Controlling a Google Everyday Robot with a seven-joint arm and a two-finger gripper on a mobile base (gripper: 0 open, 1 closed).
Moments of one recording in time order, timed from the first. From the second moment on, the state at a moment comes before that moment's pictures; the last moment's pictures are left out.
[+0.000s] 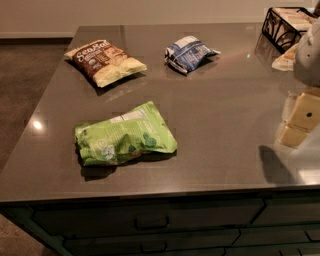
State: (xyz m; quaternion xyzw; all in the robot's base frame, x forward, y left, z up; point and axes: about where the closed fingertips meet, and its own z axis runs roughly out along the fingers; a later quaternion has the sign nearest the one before) arm 0.438 -0.217 0.976 -0.60 0.78 -0.03 0.16
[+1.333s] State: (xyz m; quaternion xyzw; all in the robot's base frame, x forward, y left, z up) arm 0.469 -0.089 0.946 -0.65 0.73 0.06 0.22
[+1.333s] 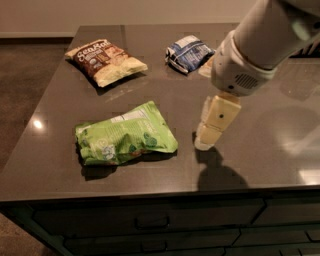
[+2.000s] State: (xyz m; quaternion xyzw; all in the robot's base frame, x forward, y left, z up) arm 0.480 0.002 0.887 -0.68 0.70 0.08 0.19
